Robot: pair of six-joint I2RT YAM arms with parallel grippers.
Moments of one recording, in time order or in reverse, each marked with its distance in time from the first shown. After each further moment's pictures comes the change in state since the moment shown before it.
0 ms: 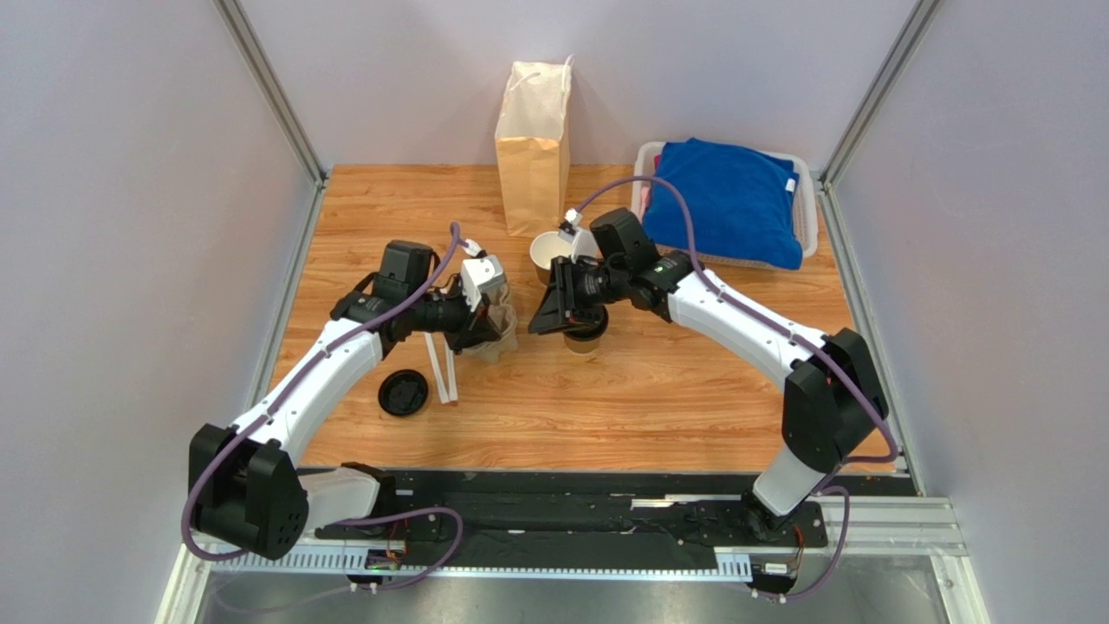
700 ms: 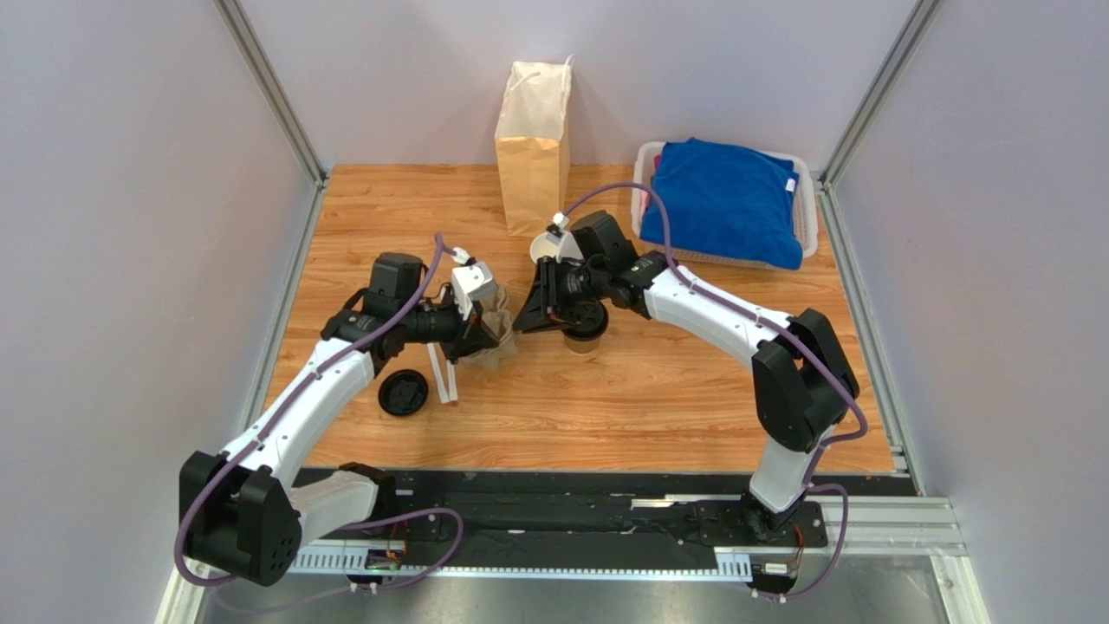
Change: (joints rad) left arm 0.020 -0.104 -0.093 0.060 0.028 -0.078; right arm 0.032 0.132 0.044 0.085 0.021 0.117
